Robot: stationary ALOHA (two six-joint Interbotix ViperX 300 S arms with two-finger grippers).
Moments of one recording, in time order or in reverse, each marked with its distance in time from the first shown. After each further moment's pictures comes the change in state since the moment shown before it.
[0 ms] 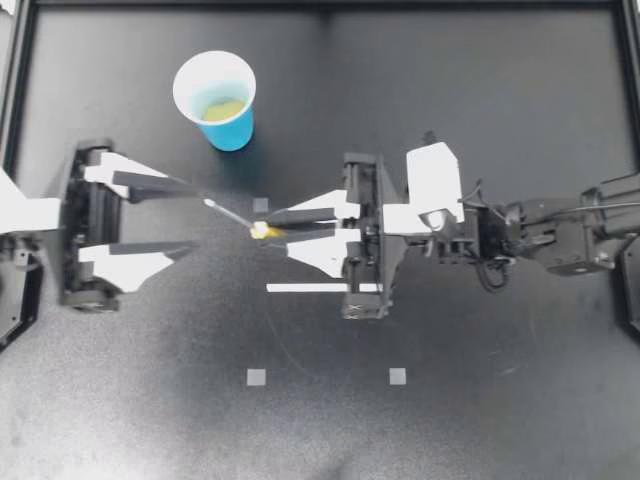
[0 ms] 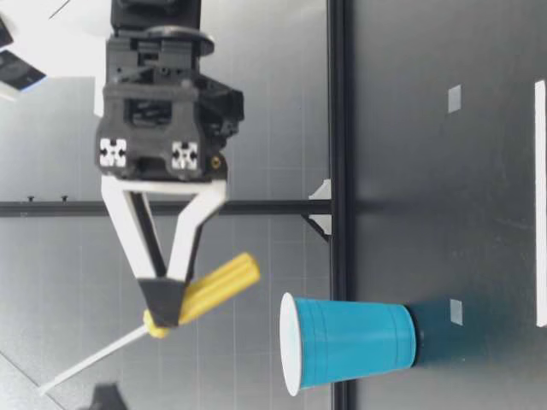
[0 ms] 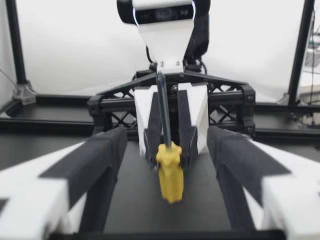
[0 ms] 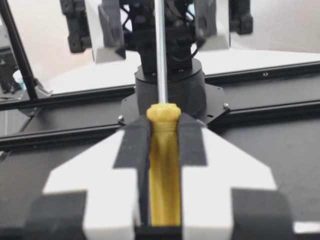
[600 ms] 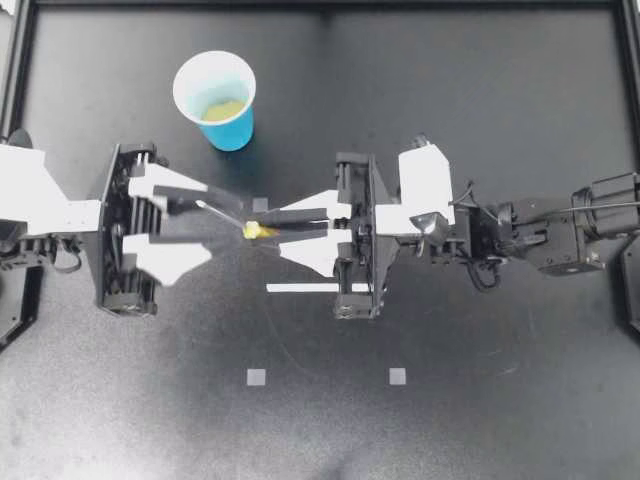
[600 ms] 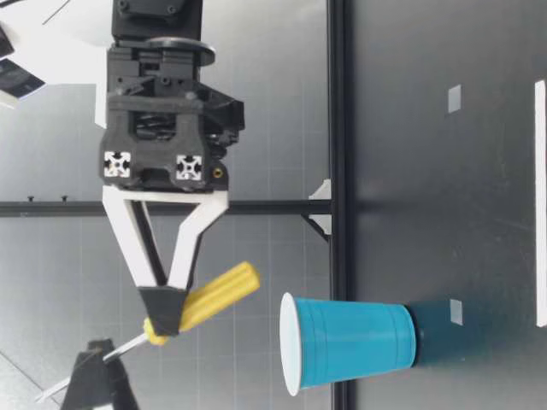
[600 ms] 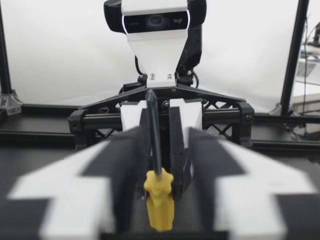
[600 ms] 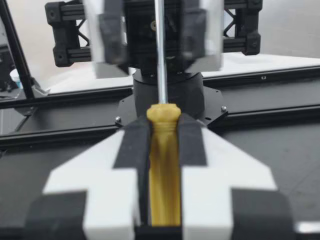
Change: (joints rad) left arm 0.000 0.110 -0.066 0.031 -0.074 -0.026; right arm 0.000 0.006 -0.009 0.000 0.000 -0.020
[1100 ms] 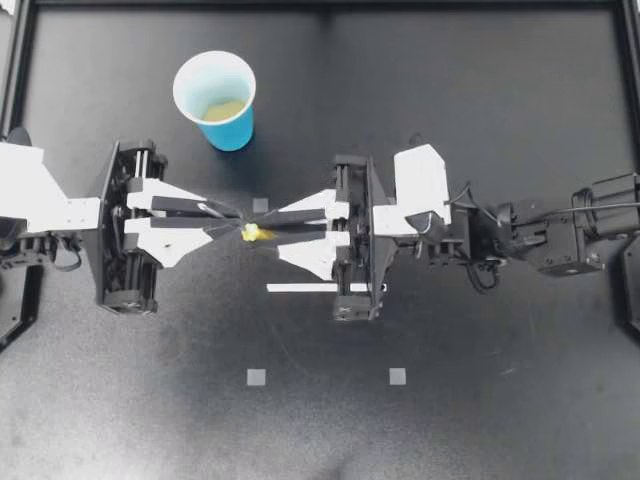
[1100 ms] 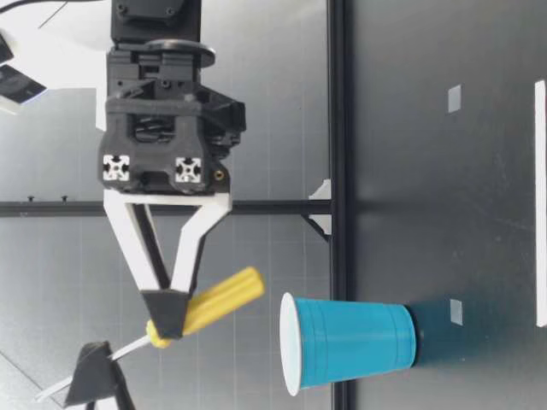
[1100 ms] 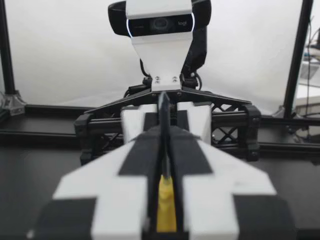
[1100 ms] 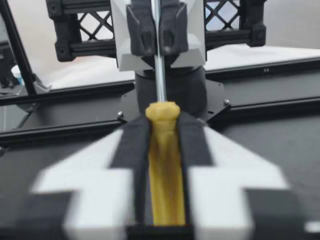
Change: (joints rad) left arm 0.006 0.002 0.002 0.000 -0.009 0.000; right arm 0.002 0.000 -0.005 0.020 0.037 0.011
